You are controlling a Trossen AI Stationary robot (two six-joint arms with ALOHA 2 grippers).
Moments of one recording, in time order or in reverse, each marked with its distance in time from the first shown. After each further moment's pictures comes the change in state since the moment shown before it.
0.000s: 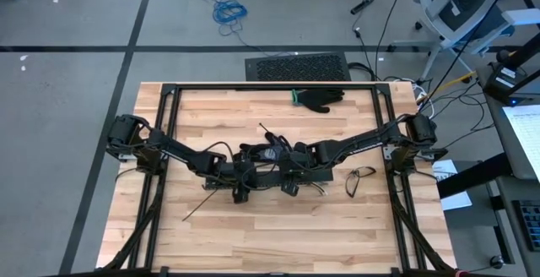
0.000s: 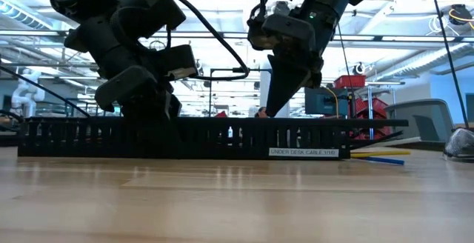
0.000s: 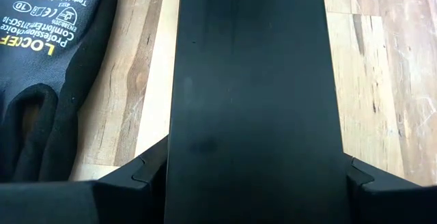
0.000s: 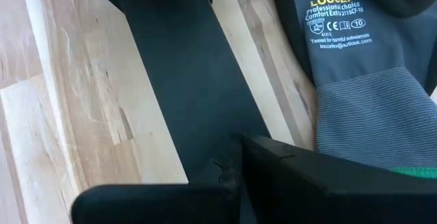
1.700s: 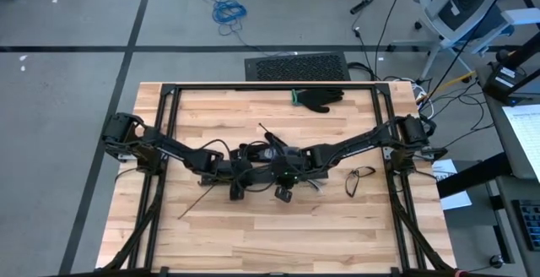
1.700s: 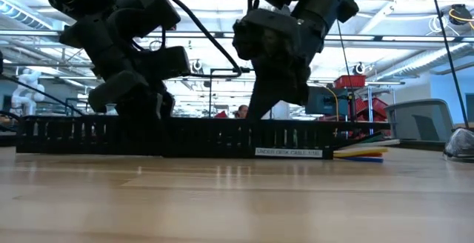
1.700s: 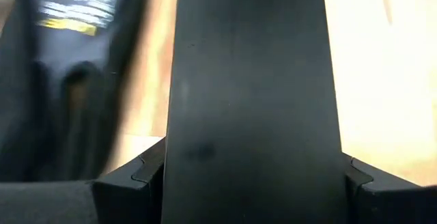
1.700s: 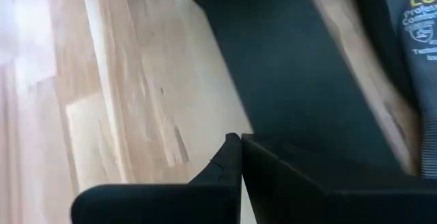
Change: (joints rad) left arm 0.002 -0.133 -0.024 -0.067 -0.046 0.047; right arm 0.000 0.079 -0.002 0.170 -0.134 0.049
